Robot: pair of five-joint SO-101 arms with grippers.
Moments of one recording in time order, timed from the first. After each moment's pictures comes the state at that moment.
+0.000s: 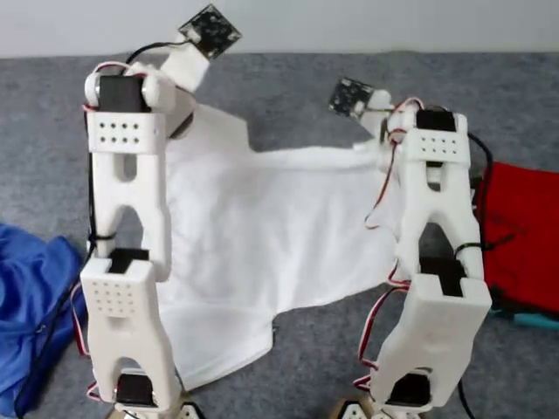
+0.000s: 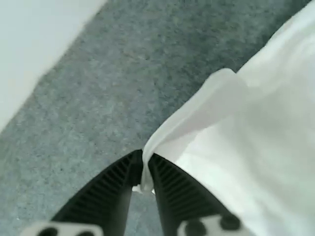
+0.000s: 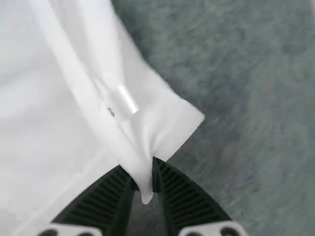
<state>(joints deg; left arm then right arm) -0.3 35.7 -62.4 99.0 -32.9 1.9 25.4 -20.0 66.6 66.4</state>
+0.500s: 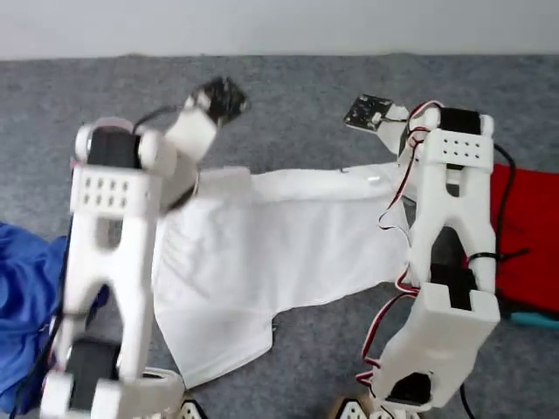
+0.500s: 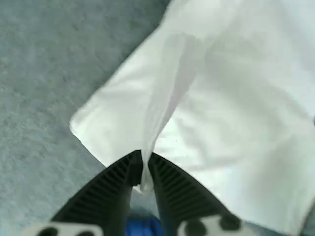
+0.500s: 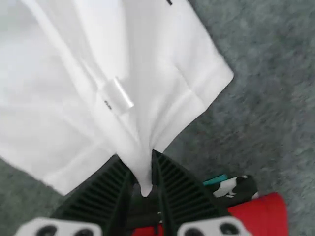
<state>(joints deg) 3.3 -10.8 -1.8 99.2 -33.5 6.3 20.9 -20.0 85.8 66.9</state>
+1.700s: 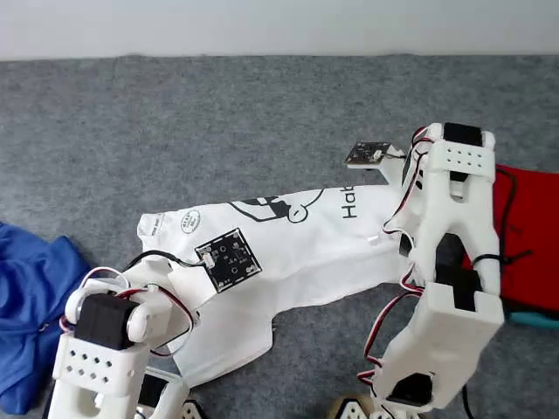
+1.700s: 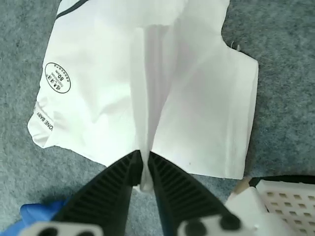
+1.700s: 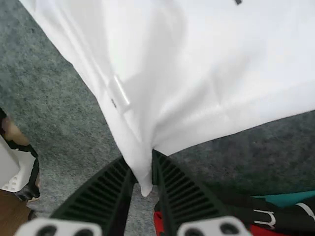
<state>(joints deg) 11.0 -60.1 46.4 99.3 -38.2 8.1 20.9 -11.5 100.3 71.6</state>
